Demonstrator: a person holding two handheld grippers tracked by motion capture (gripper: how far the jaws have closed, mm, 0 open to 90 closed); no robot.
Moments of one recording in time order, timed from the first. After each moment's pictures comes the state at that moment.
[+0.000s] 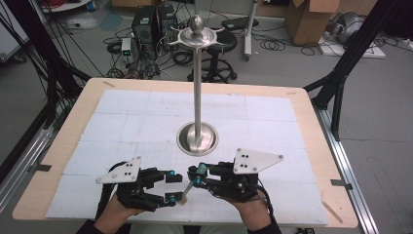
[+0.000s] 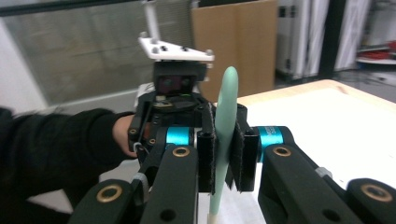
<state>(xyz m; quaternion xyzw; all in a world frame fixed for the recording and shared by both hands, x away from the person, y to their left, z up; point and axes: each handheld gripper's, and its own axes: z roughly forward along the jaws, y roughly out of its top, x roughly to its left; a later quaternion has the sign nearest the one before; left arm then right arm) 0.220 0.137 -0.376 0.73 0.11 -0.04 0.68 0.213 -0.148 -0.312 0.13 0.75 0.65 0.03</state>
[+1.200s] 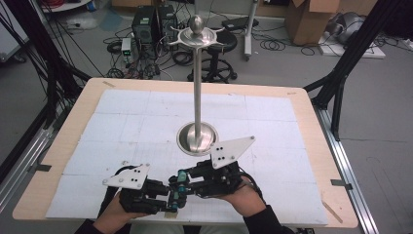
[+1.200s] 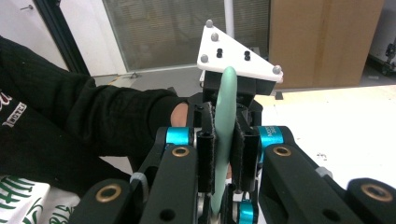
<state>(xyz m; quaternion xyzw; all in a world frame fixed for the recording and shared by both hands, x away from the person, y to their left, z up) 0.217 0.131 -0.379 0.76 0.06 -0.08 0.64 0.234 -0.113 -0.303 0.01 0.78 0.62 -0.09</state>
